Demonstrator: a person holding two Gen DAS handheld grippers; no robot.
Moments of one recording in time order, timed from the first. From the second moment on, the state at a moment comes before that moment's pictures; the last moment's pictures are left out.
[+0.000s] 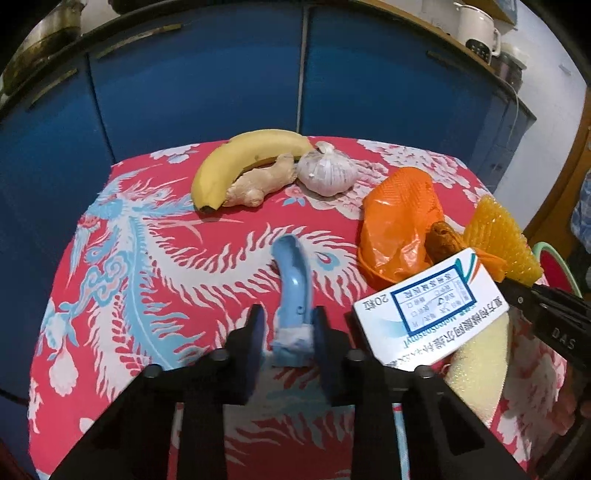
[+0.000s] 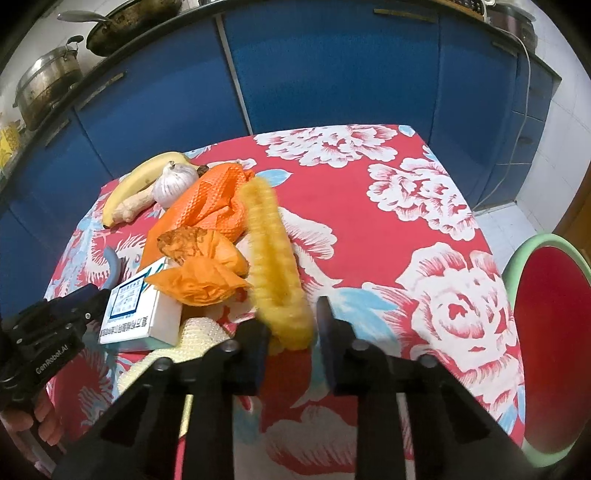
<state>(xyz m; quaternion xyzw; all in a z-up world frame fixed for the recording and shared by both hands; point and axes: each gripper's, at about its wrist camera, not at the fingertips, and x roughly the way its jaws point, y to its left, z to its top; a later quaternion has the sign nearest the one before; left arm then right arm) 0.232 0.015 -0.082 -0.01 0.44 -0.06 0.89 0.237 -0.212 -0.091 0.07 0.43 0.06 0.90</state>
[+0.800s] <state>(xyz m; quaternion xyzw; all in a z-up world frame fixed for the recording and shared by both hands) 0.186 -0.010 -0.030 -0.04 0.40 -0.11 0.91 0.164 -0.258 -0.047 0.11 0.37 0.05 0.92</state>
